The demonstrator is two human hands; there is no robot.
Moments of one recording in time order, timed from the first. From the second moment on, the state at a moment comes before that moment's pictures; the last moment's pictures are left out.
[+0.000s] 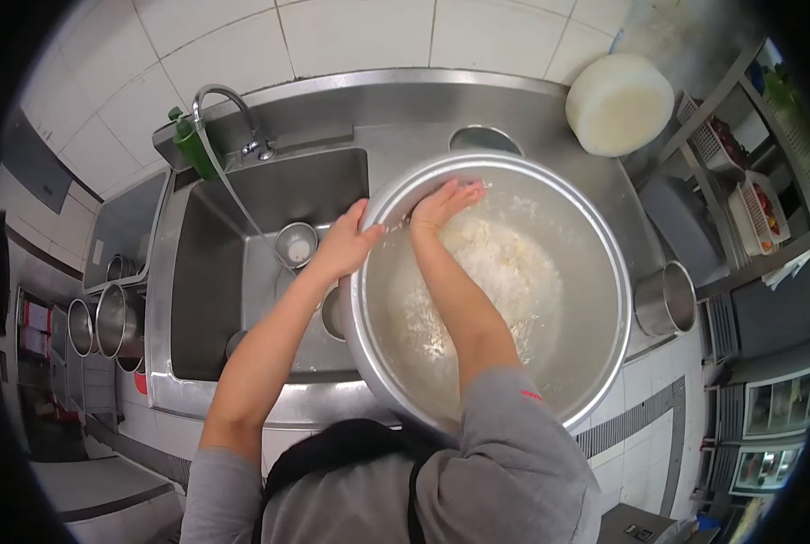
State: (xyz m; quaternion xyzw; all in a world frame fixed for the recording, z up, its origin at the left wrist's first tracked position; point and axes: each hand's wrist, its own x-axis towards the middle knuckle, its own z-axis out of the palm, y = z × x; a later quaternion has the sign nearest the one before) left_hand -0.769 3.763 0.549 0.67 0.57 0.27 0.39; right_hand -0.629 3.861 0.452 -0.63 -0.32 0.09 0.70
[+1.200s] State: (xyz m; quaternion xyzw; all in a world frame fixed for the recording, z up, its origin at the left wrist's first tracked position) left_hand -0.780 3.734 0.518 0.55 0.54 0.41 0.48; right_hand -0.655 3.680 0.440 -0.39 -0.62 0.55 0.40
